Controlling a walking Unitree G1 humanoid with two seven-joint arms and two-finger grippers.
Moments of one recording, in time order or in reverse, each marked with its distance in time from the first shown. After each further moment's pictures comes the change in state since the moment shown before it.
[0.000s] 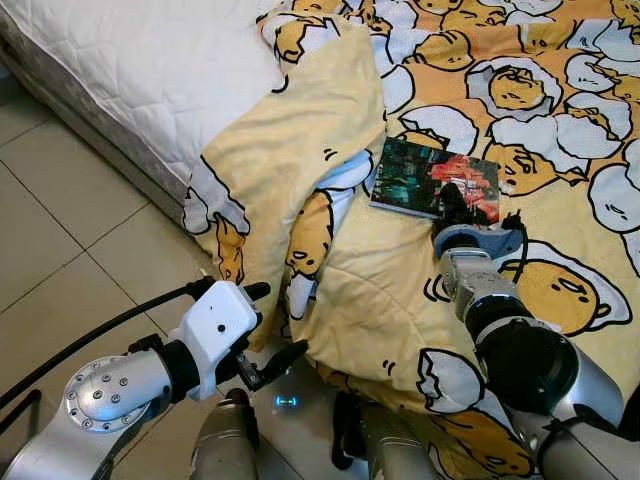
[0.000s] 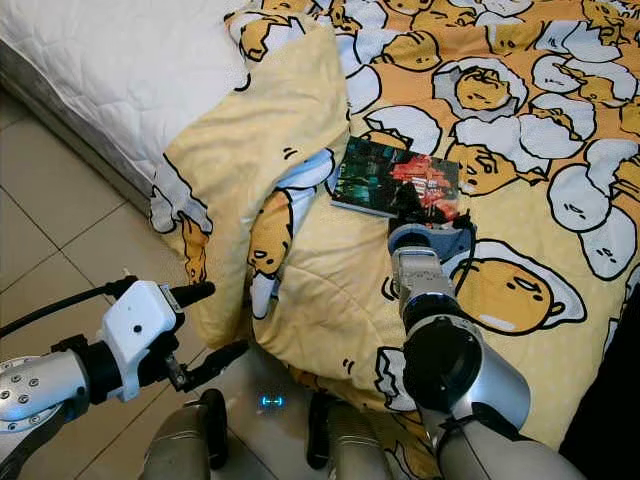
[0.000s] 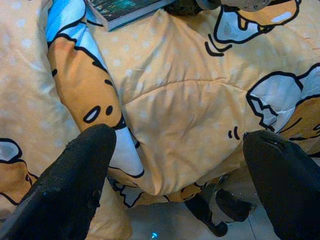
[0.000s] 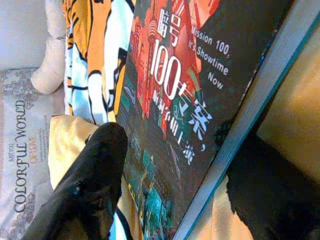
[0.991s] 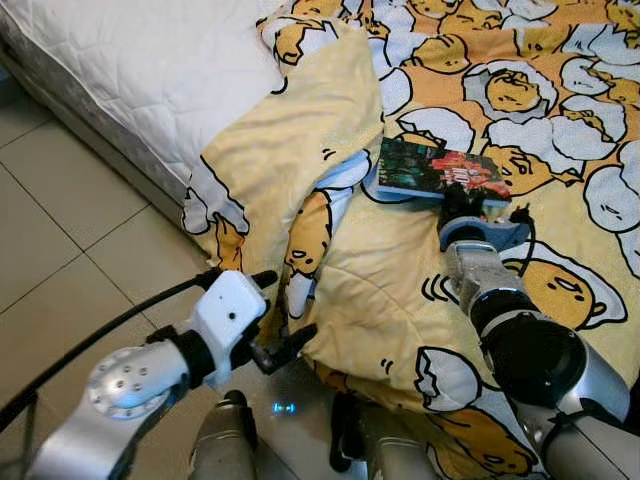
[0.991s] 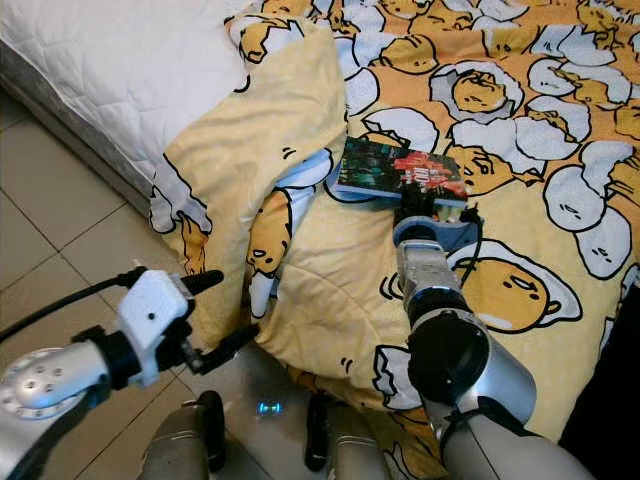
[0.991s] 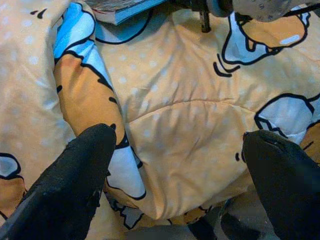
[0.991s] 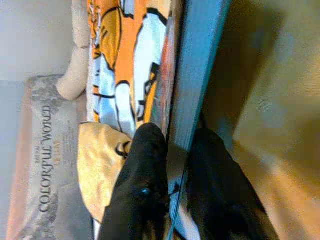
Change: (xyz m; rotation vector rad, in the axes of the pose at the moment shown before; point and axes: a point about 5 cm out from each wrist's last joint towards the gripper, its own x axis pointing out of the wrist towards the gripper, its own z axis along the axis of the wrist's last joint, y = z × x) left arm 0.022 0.004 -0.002 -0.024 -0.068 0.039; right arm 0.003 0.010 0.007 0.039 -0.016 0.063
